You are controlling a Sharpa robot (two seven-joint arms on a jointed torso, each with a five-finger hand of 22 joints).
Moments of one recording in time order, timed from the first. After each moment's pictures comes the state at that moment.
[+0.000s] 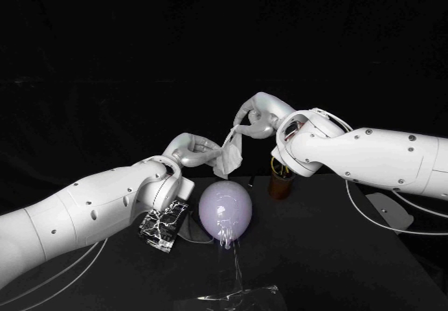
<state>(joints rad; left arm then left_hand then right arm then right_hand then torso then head) 1.27 -0.50 -0.06 1.23 -0.44 -0.39 0.17 1.54 -0.08 0.52 0.09 0.04 1.00 0.15 0.34 0.45 1.20 0.09 0.22 0.15 1.04 0.06 0.43 0.54 0.16 0.86 0.22 0.47 0.20 1.51 -0.76 -0.15 1.54 -1.17 -0.54 -0.32 1.40 -0.11 0.51 0.08 0.04 1.02 0.06 0.46 0.46 1.43 0.01 1.38 1.31 1.46 -0.06 1.57 1.31 0.06 1.46 0.04 1.32 1.31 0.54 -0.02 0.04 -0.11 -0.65</state>
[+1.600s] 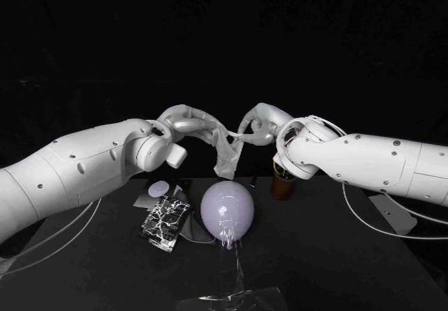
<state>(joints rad) 1.42 -0.48 -0.04 1.10 -0.29 -0.11 0.05 1.36 -0.09 0.76 0.01 0.05 0.90 0.16 0.42 0.51 1.11 0.10 0.36 0.31 0.99 0.05 0.68 0.62 0.17 0.70 0.21 0.87 0.46 1.47 -0.70 -0.16 1.43 -1.17 -0.49 -0.29 1.40 -0.11 0.51 0.08 0.05 1.03 0.06 0.46 0.46 1.43 0.01 1.38 1.31 1.46 -0.06 1.57 1.31 0.06 1.46 0.04 1.31 1.31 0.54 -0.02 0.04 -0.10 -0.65</state>
